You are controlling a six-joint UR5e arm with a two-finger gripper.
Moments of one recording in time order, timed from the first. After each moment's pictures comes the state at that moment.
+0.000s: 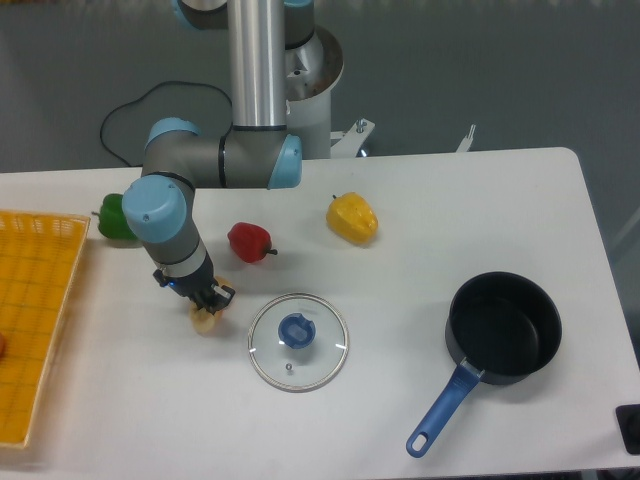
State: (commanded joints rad) arm 2.06 -1.99 -1.85 -0.77 1.62 0.42
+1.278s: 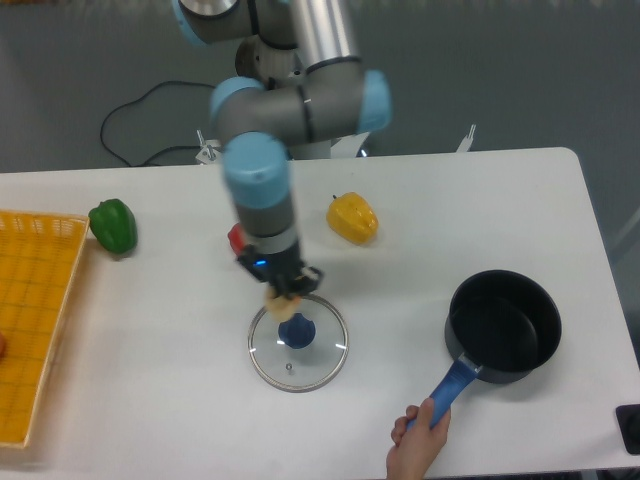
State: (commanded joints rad) arm 2.46 -1.85 -1.71 -1.08 1.55 0.88
